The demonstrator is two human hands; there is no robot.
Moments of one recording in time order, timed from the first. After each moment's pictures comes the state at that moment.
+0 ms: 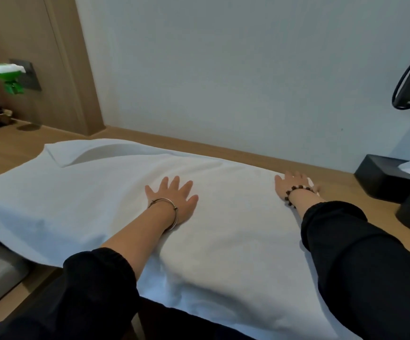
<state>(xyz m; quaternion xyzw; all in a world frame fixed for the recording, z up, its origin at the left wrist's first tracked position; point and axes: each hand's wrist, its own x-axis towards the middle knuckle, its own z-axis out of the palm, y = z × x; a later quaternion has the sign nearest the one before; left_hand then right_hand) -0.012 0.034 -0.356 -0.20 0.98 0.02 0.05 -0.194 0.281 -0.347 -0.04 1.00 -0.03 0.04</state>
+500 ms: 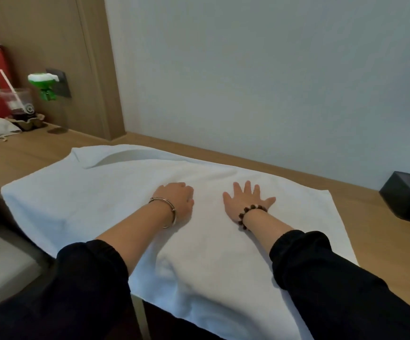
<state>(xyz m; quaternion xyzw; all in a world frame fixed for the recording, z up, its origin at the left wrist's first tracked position) -0.004 0.005 -0.337 -0.16 0.99 -0.01 -0.01 -0.107 0.161 -0.351 -0.19 0.98 -0.04 0.08</state>
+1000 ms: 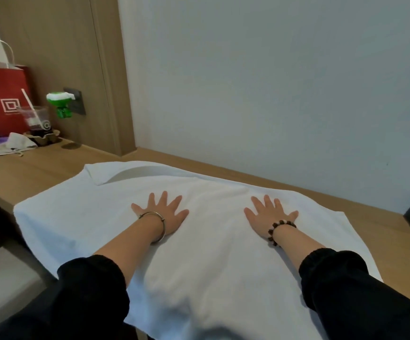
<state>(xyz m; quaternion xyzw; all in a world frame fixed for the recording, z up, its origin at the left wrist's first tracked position) -0.007 -0.042 -0.344 -0.31 0.95 0.03 0.09 -0.158 0.182 -0.352 -0.22 0.97 -0.02 0.09</state>
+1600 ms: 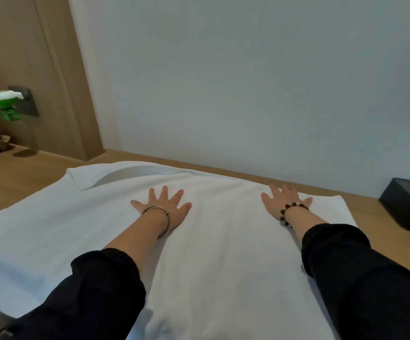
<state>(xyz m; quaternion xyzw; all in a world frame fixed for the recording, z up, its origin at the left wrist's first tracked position) -0.073 -0.025 -0.346 -0.28 0.96 0.04 0.09 -0.230 0.228 -0.348 -0.09 0.99 -0.03 0.07</state>
